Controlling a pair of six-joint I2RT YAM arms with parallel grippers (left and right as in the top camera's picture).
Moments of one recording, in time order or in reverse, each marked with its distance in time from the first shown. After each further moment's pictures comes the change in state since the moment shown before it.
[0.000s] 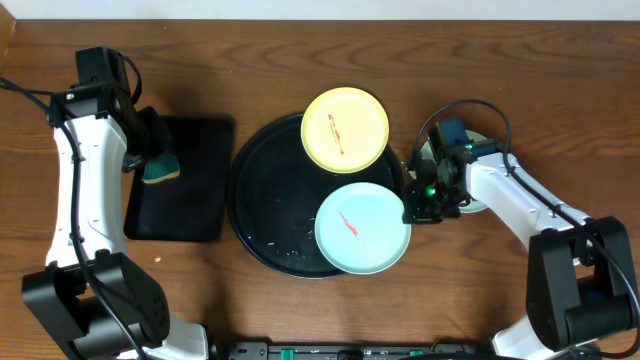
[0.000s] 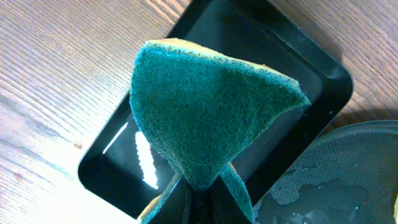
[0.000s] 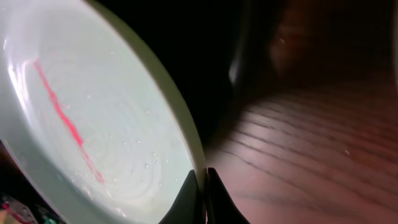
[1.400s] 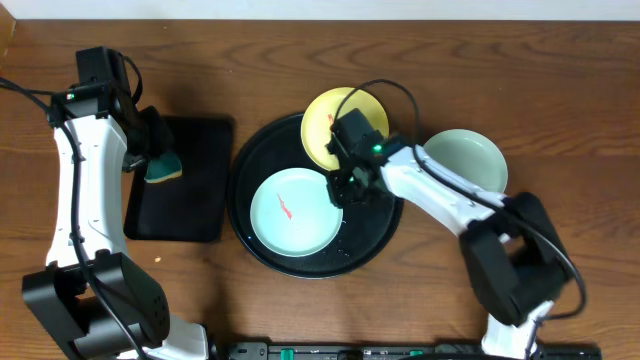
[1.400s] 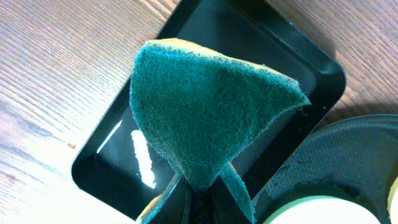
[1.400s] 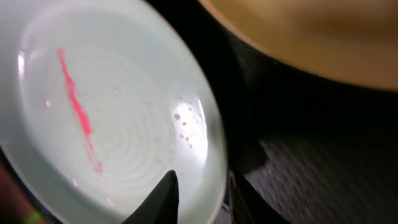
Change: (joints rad) left arm -0.001 0.000 0.000 -0.002 0.023 0.007; right arm 0.344 0.229 0.280 0.171 0.119 0.217
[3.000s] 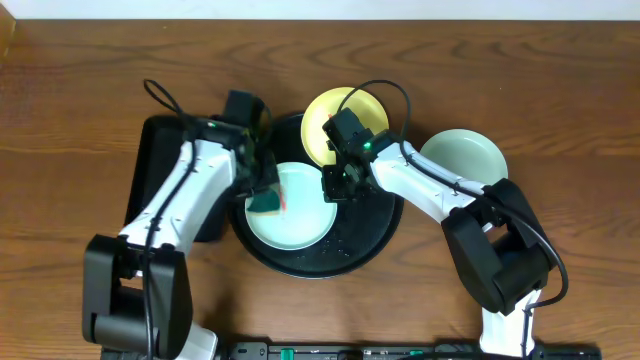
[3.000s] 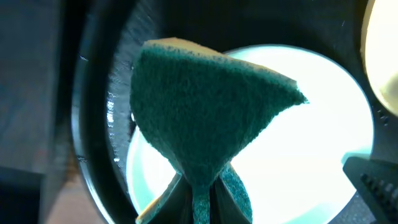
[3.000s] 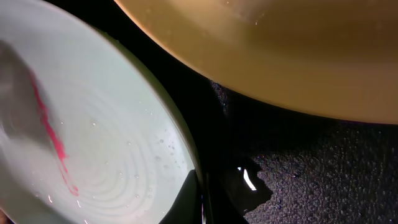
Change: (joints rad) left arm -0.472 -0.001 -0.342 0.214 0.109 -0.173; right arm 0.006 0.062 0.041 0.025 0.050 0.194
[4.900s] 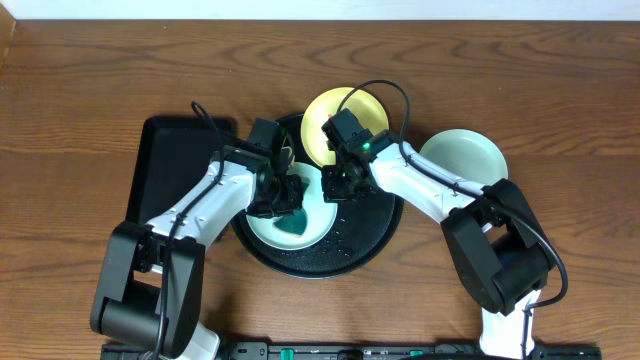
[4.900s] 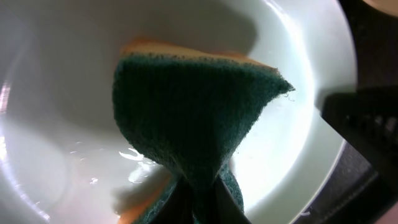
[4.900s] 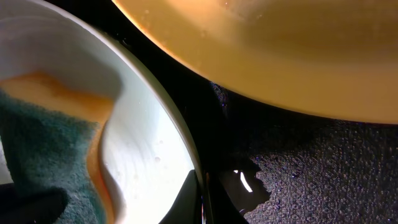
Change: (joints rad) left arm -0.085 0.026 -0.170 0.208 0.217 0.148; right arm 0.004 0.000 0.000 0.000 0.012 0.003
